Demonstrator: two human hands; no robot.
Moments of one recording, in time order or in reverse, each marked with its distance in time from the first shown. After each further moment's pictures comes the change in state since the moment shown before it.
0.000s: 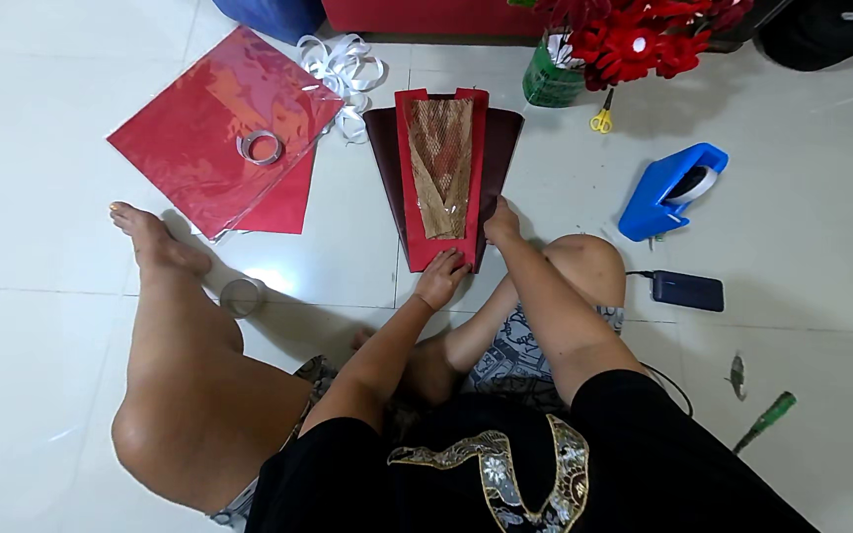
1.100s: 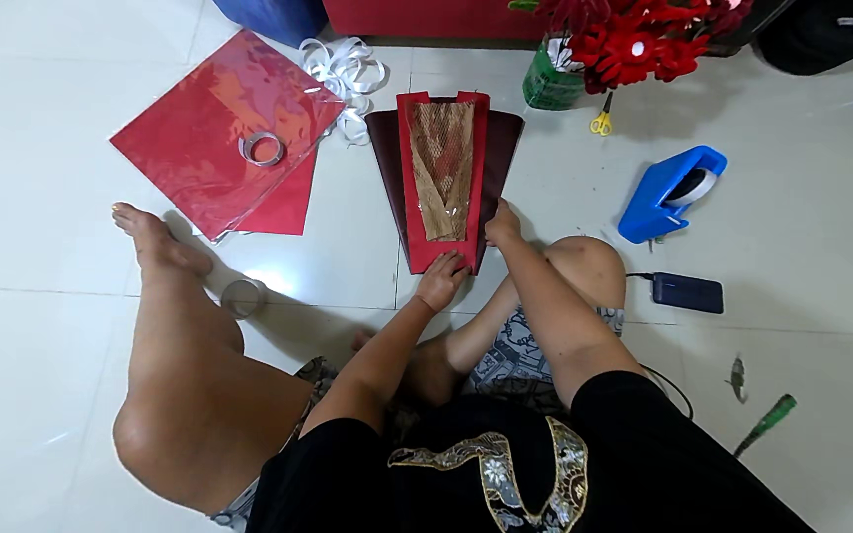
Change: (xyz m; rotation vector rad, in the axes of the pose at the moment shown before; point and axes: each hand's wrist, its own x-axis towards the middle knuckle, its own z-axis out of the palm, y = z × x) left_hand 0.000 0.001 0.001 0.028 0.003 0.014; right_hand 0.003 0.002 0.000 0.062 -0.008 0.018
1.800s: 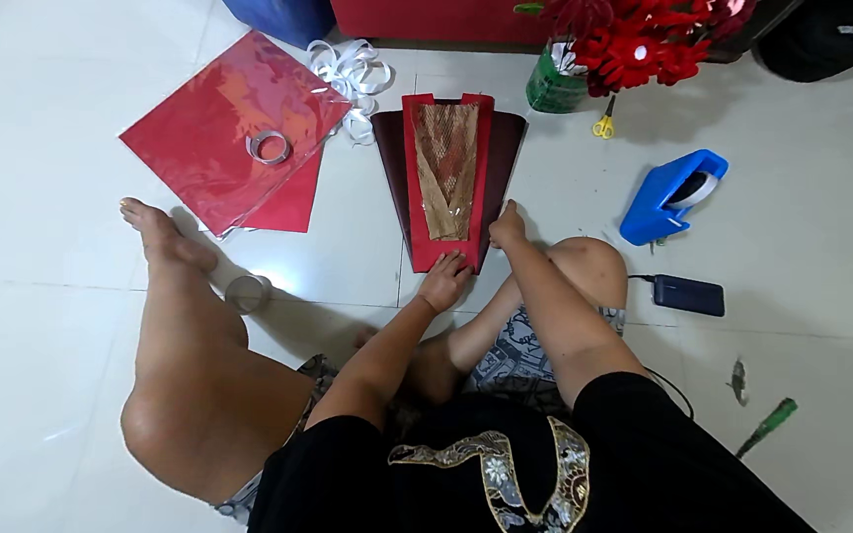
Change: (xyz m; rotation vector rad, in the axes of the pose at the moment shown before) left_hand -0.001 0.005 -0.005 -0.027 -0.085 -0.044; right_hand -0.006 0.000 -0.002 -0.022 0.015 0.039
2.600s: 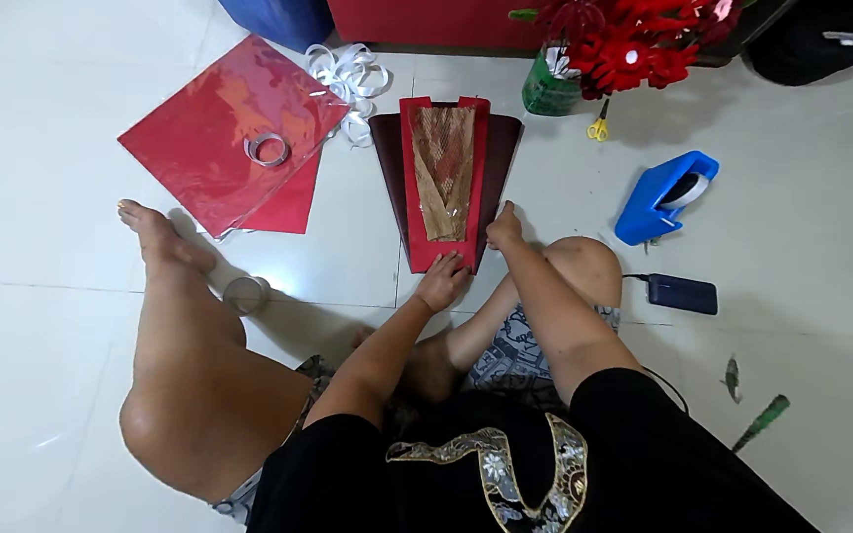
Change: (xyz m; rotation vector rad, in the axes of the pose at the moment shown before) left_hand 0.000 -0.002 -0.004 -0.064 -0.055 -0.007; right_hand 0.002 0.004 0.002 0.025 0.014 -0.005
